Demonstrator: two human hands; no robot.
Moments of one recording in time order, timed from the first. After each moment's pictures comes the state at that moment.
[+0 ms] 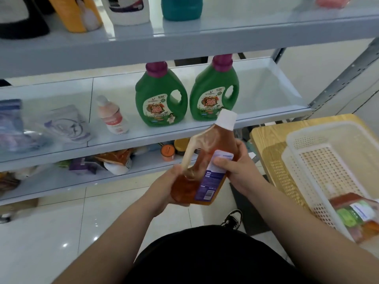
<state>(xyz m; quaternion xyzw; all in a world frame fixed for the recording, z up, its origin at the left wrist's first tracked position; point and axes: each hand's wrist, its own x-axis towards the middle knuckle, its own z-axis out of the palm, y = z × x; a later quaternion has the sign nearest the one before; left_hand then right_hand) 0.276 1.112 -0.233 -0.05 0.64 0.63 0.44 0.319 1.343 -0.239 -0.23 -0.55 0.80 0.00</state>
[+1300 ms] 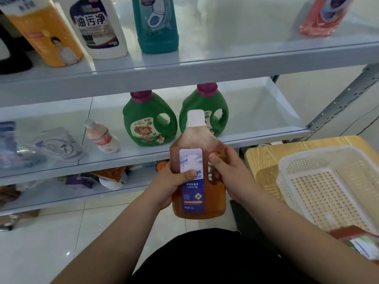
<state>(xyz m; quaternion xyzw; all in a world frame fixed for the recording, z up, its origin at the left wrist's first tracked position) 0.233 1.200 -0.210 -0.01 0.62 0.71 0.34 0.283 1.390 -0.200 -0.20 -0.69 0.70 -0.03</state>
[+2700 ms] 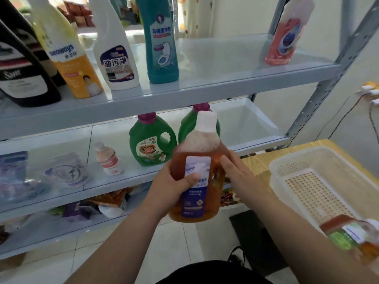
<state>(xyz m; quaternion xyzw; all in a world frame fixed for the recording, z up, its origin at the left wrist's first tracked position) 0.254 1.159 -0.135 0.10 0.72 0.64 0.24 0.329 1.354 -0.133 -0.14 -0.77 0.61 0.04</state>
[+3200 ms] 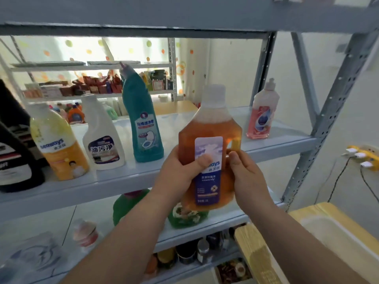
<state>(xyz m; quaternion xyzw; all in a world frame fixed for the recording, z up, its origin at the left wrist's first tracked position) 0.166 1.280 0.019 0.21 0.64 0.73 0.14 0.235 1.438 -0.009 -0.16 -0.71 0.63 0.28</state>
